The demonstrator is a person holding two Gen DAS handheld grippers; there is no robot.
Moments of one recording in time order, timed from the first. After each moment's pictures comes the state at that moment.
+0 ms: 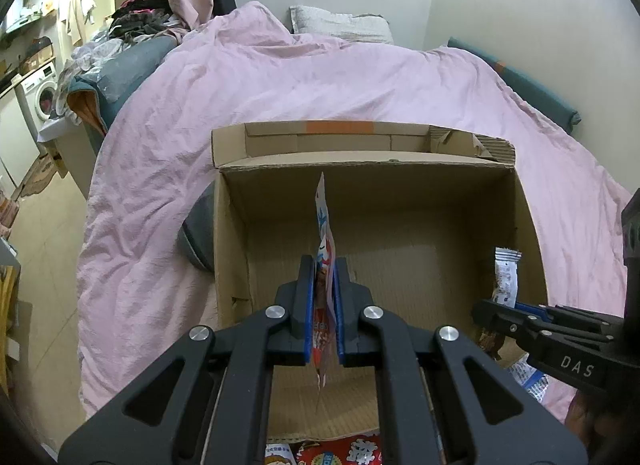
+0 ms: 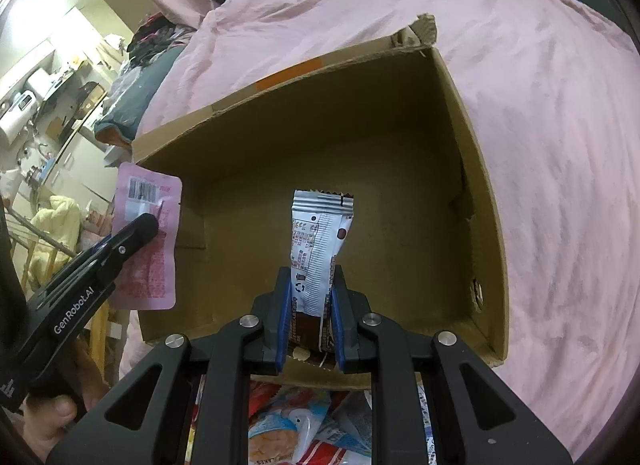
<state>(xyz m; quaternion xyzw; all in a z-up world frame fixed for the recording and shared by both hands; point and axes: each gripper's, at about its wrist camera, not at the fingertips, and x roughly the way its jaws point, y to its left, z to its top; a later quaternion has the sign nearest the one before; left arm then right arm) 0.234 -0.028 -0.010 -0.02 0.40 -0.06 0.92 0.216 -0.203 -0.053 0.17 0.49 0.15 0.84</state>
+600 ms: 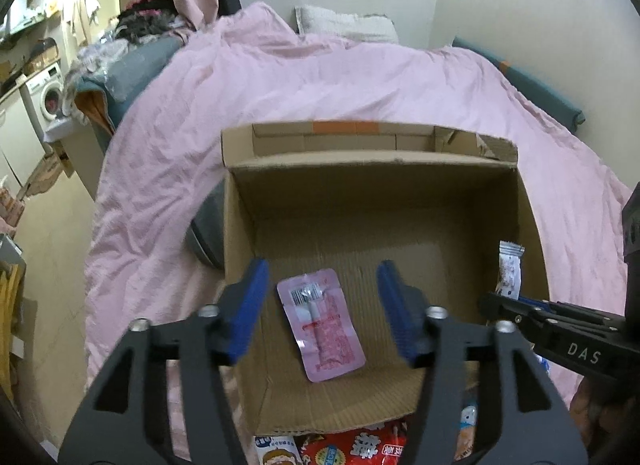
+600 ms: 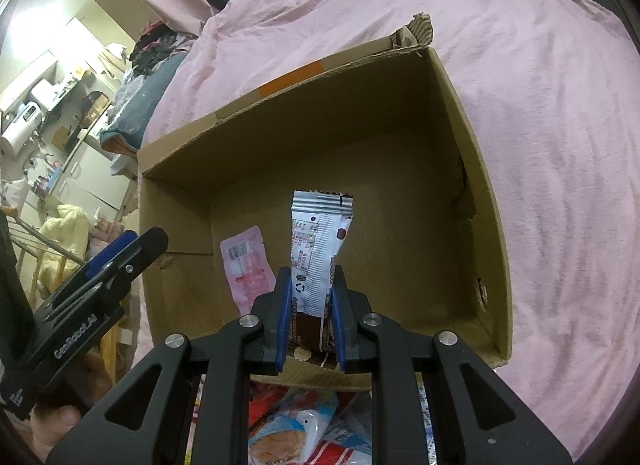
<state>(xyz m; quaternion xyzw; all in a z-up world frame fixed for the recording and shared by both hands) 0.228 -0.027 -0.005 -0.01 0.39 -0.05 0.92 0.216 -0.210 -0.052 0.19 0.48 0.16 0.84</state>
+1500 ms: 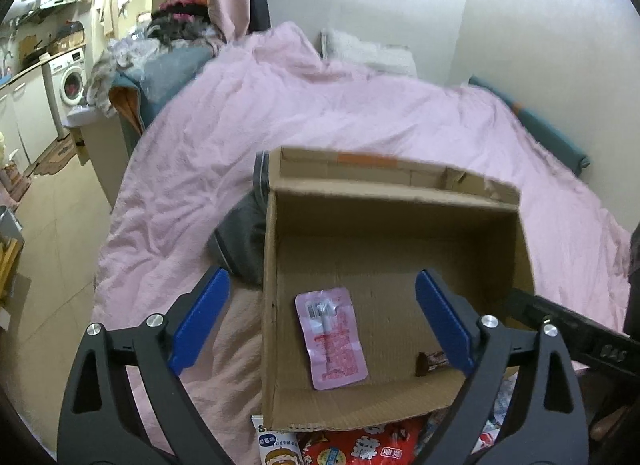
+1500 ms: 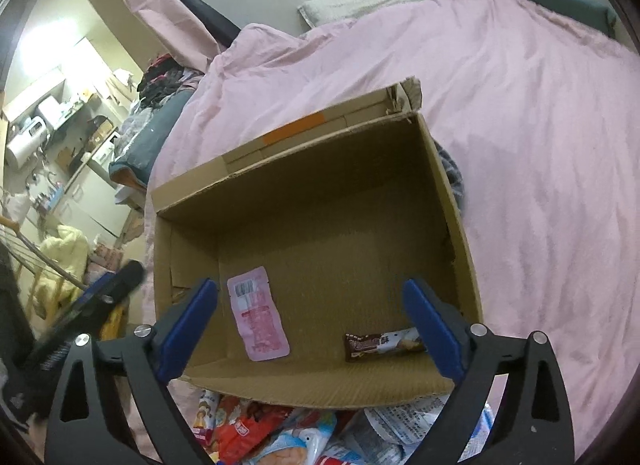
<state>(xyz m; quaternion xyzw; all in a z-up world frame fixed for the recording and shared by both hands) 0.209 0.004 0.015 -0.07 0.34 -0.02 0.94 0.205 -0.215 -0.024 0.18 0.42 0.14 0.88</state>
